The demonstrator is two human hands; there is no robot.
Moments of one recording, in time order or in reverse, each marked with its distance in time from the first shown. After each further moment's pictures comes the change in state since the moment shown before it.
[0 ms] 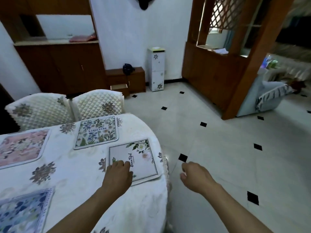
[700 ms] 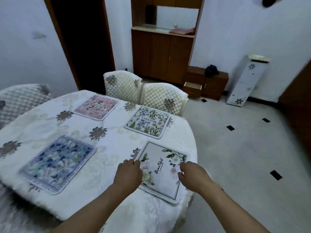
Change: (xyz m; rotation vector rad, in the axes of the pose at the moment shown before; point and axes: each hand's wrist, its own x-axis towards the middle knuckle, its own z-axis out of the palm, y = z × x) left_hand 0.025 0.011 0.011 -0.012 -0.016 -0.607; right_hand 0.192 -0.050 -0.022 -0.161 -0.161 -0.640
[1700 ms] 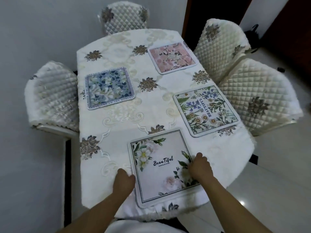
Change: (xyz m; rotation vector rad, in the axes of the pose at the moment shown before) left_hand 0.031 0.131 0.156 -0.868 0.046 -1.598; right_hand 0.279 0.104 0.094 0.043 -0.498 -0.166
